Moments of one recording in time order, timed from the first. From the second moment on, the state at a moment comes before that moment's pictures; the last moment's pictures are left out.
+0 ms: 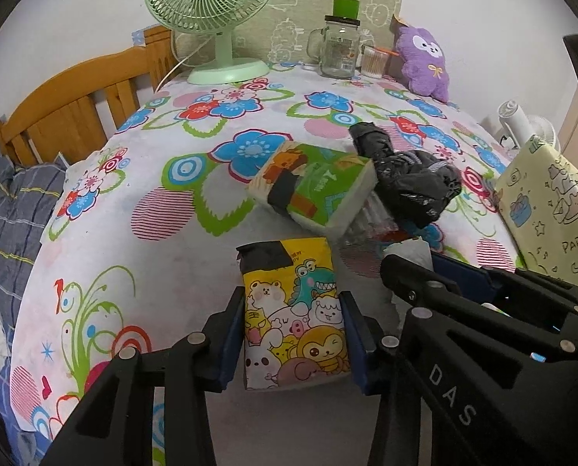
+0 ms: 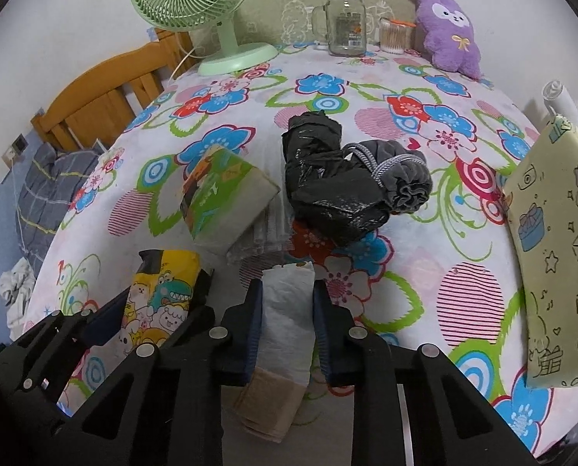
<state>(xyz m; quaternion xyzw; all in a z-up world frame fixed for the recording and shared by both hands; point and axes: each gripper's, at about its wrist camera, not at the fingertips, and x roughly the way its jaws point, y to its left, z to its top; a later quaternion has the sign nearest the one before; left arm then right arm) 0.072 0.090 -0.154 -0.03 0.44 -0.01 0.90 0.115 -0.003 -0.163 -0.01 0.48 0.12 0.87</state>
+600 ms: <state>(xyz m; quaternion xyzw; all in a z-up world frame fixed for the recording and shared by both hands) 0.057 0.061 -0.113 -0.02 0.41 -0.01 0.91 0.097 -0.032 -0.124 0.01 0.44 0.11 0.89</state>
